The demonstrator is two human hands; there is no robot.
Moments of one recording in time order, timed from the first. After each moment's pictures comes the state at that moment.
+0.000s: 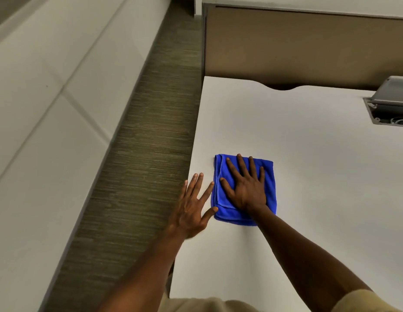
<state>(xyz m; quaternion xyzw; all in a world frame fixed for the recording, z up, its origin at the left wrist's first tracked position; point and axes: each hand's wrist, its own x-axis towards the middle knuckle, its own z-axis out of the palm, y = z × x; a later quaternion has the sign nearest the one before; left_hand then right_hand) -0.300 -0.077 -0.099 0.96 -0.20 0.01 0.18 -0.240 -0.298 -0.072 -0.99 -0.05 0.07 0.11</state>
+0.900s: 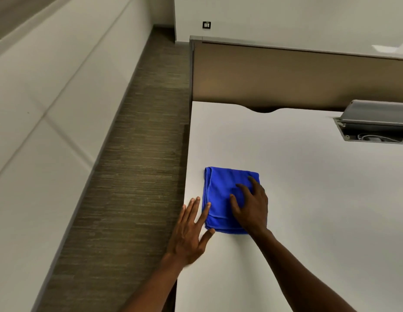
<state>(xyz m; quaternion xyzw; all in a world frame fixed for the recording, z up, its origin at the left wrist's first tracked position) -0.300 -0.076 -0.097 0.95 -0.20 0.02 0.24 -0.255 -0.299 -0.042 -0.95 0.09 -0.08 0.27</state>
